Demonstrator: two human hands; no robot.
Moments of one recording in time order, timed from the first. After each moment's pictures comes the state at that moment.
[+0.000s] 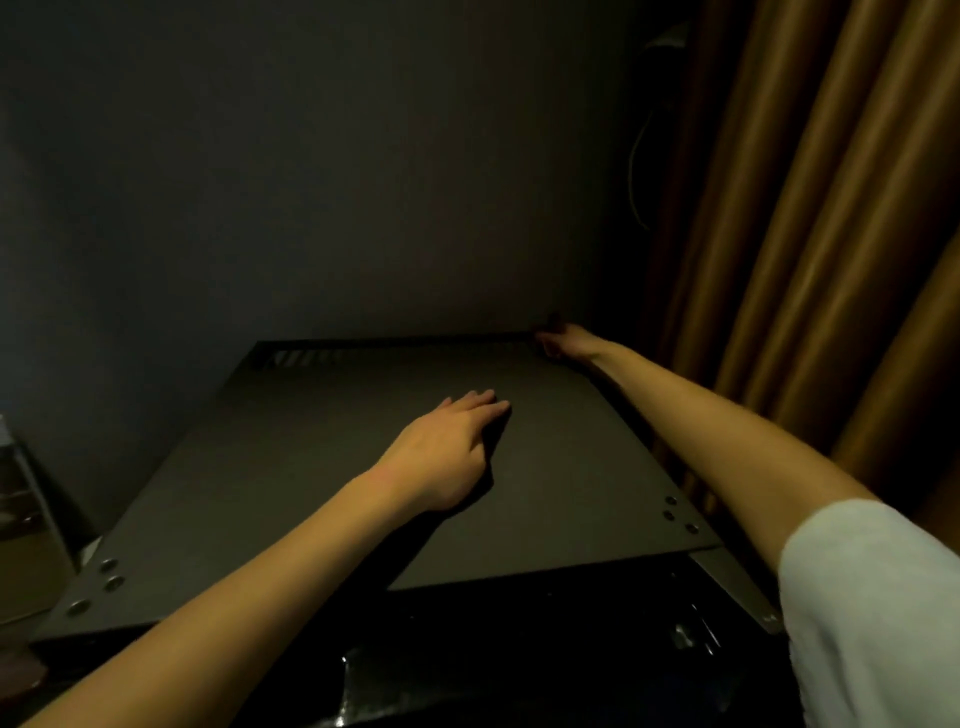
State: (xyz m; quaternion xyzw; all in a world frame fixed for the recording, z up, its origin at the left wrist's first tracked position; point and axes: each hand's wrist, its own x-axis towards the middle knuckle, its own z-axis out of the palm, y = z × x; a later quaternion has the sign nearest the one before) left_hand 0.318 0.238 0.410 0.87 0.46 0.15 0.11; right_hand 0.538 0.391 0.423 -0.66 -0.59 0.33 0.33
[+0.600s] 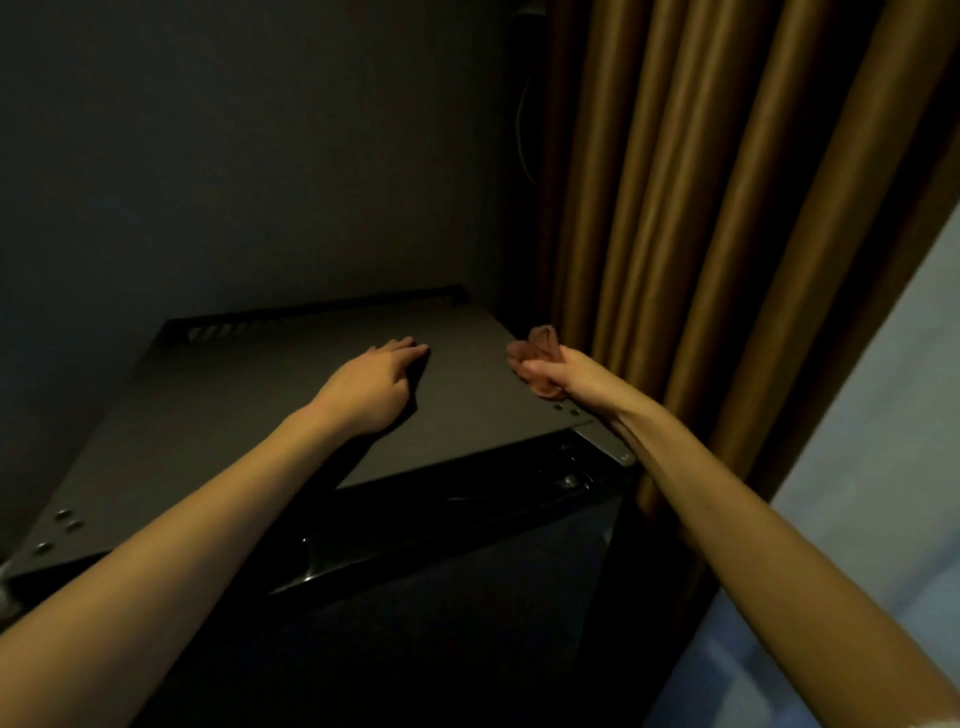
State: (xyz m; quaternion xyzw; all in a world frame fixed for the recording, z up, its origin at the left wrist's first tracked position) left_hand 0.319 0.229 0.415 0.87 0.46 0.14 0.10; right_hand 0.547 0.174 0.402 -0.57 -0.51 0.44 0.47
